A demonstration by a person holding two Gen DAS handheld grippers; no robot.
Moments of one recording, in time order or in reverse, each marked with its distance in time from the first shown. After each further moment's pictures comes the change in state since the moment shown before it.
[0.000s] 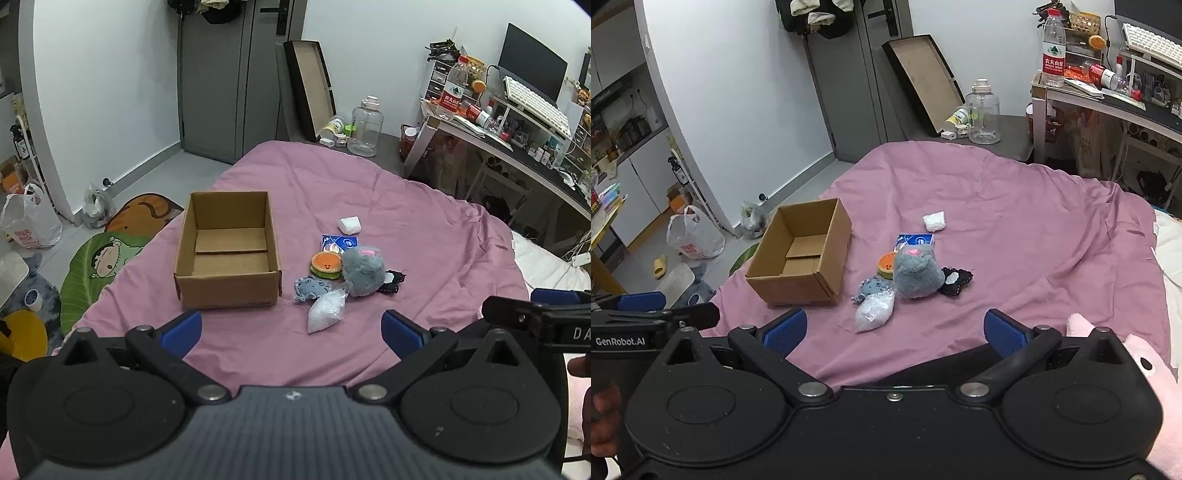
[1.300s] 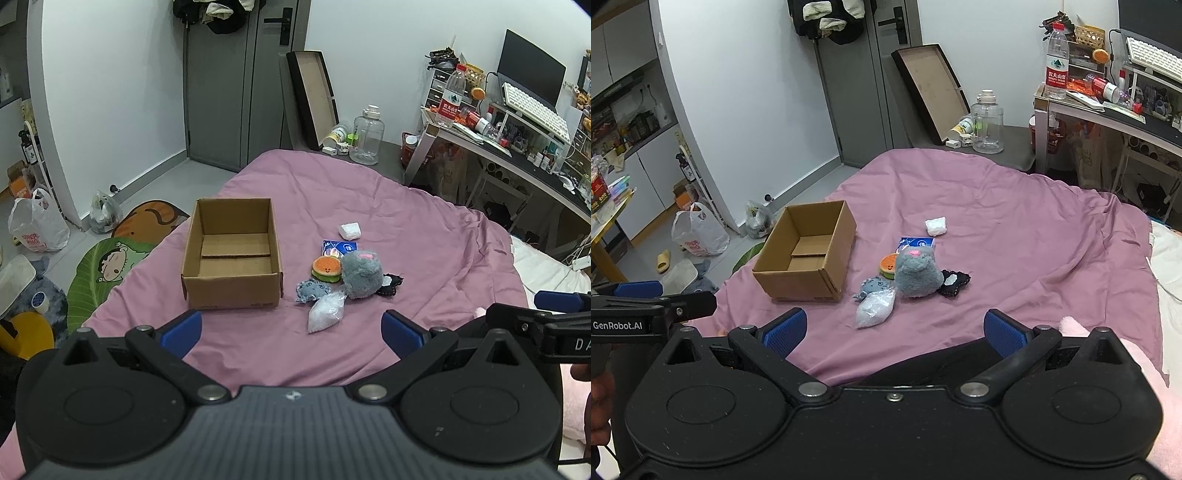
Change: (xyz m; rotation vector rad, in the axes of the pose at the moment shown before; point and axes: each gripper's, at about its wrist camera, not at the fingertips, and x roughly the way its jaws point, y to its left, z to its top) left arm -0.023 -0.003 -0.003 -0.006 -0.027 0.007; right arm -0.016 -0.002 -0.002 -0.042 -0.015 0.004
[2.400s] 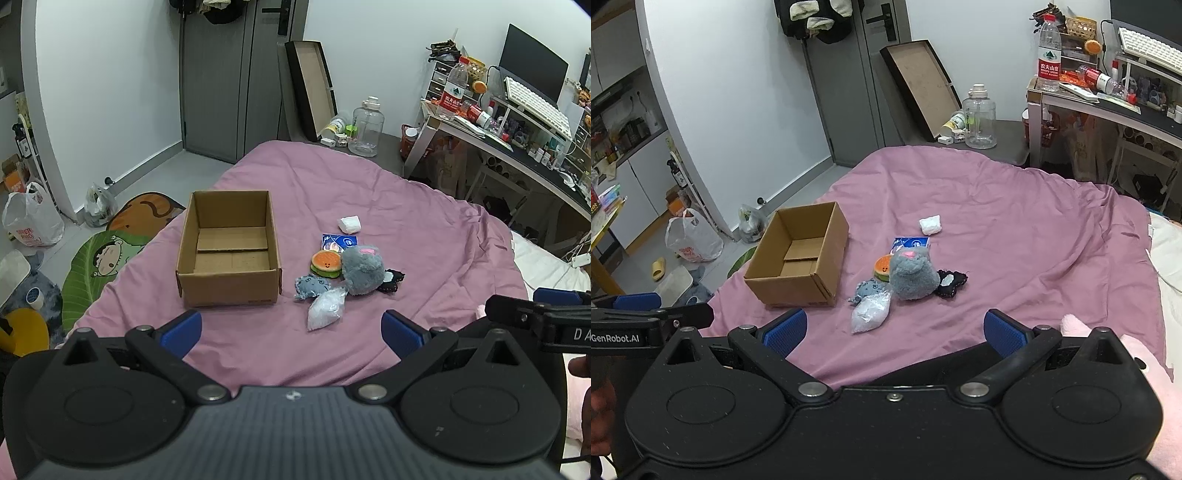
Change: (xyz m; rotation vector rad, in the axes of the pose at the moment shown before) left arm 0.016 0.000 0.001 -0.002 0.030 -0.007; right arm 0.014 0.000 0.004 0.030 0.006 -0.014
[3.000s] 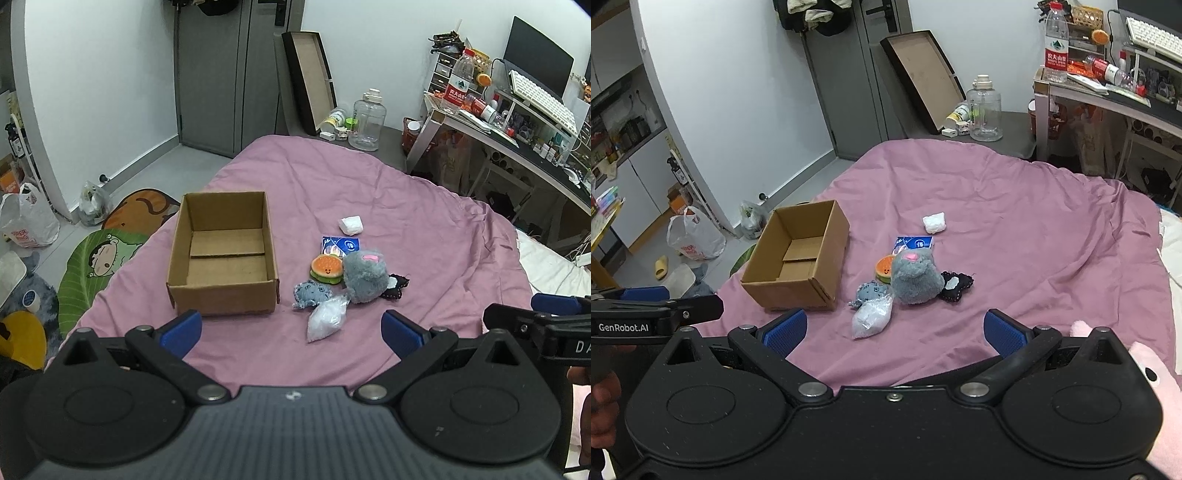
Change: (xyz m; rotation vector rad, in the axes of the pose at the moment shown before) left arm 0.031 0.000 0.025 0.008 0.033 -0.005; right arm 0.025 -0.010 0.015 0.020 0.035 0.019
